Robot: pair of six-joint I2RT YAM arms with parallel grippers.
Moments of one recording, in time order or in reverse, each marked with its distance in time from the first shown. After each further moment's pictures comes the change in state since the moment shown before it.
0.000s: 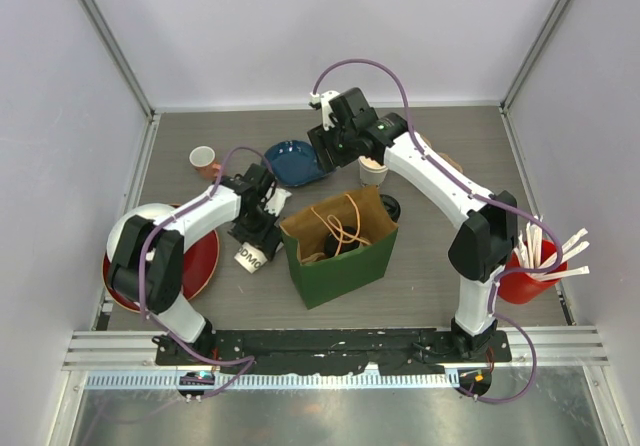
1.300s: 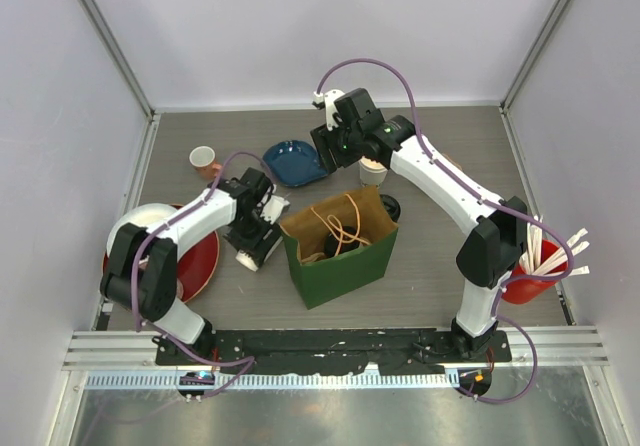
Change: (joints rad) left arm 0.000 -0.049 -0.031 -0.095 -0.022 0.109; right arm 0.000 -0.063 -0.054 0.033 0.000 -0.009
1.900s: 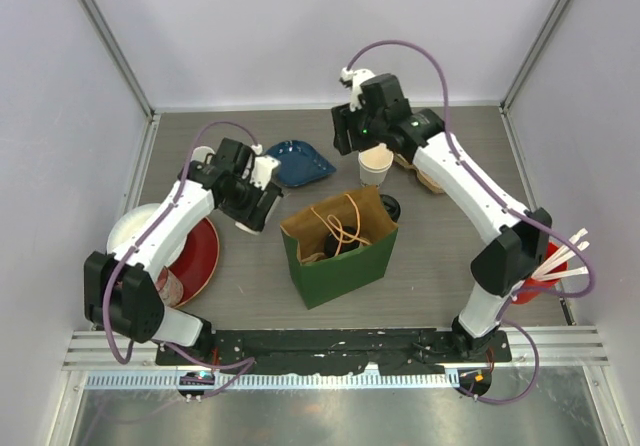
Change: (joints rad) left arm 0.067 -0.134 0.171 -0.006 0.042 0.000; right arm -0.069 -0.073 -0.007 0.023 0.013 0.069
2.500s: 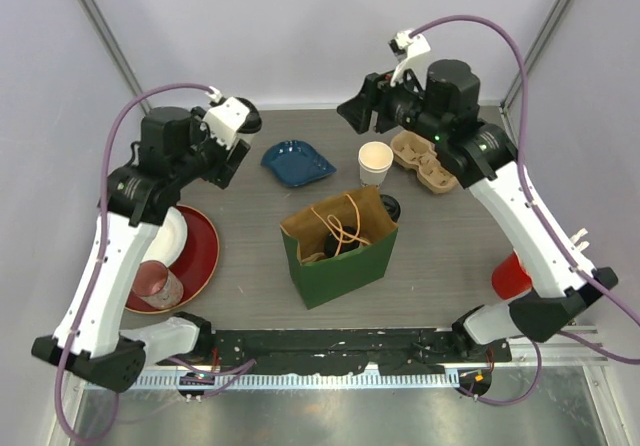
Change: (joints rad) left arm 0.019 -0.240 0.396 0.012 -0.095 0.190; right arm -0.023 -0.310 -0.026 0.204 -0.169 0.101
